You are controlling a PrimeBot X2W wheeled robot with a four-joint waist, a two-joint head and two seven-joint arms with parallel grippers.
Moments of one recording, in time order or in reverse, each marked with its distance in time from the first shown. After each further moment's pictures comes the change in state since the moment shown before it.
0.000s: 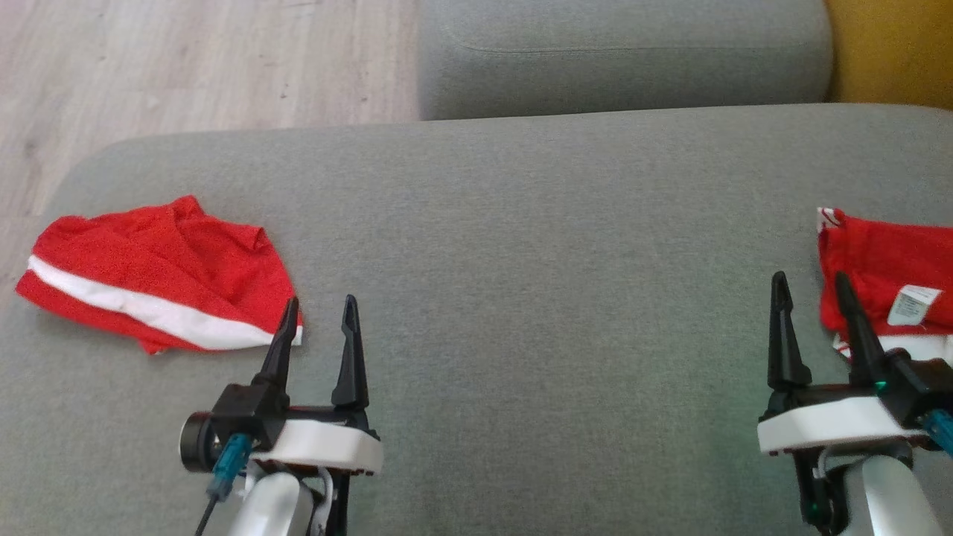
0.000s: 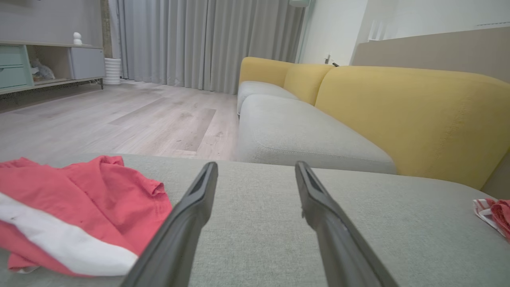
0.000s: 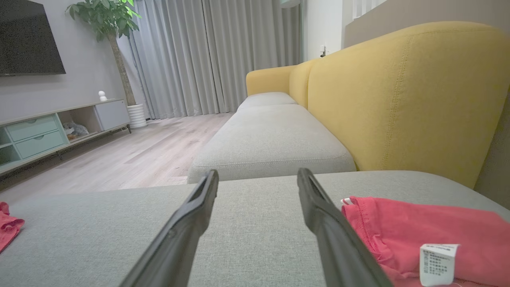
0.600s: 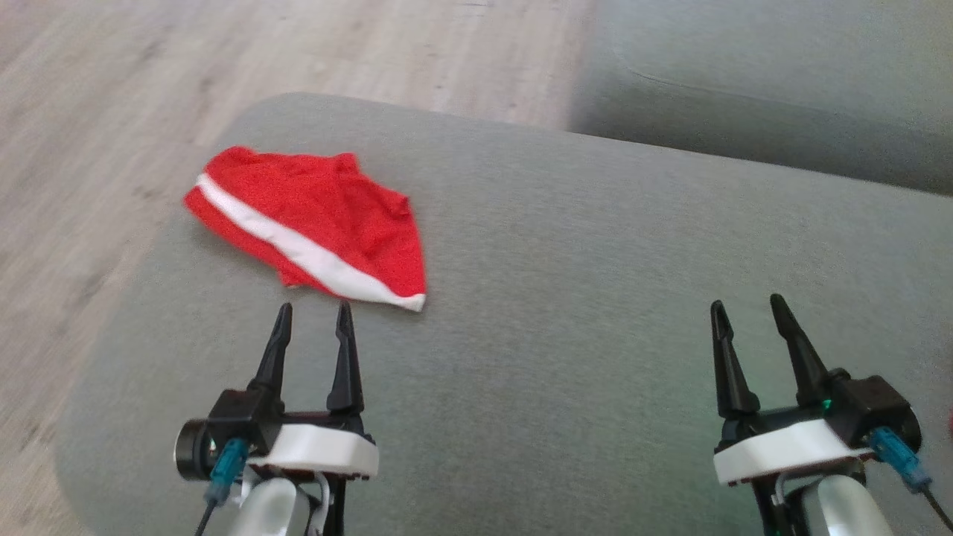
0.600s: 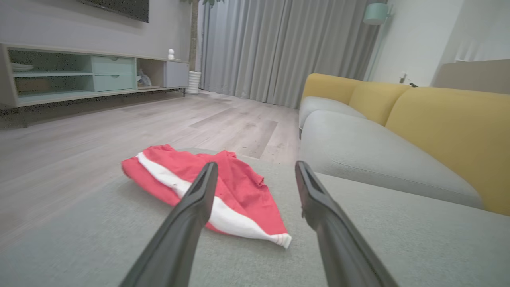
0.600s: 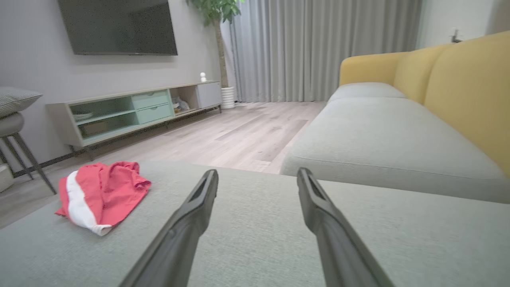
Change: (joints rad) left arm 0.008 0.001 0.011 0.003 0.001 0.003 0.000; right arm 0.045 0.001 0.117 -0.006 -0.005 0.000 -0.003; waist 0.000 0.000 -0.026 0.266
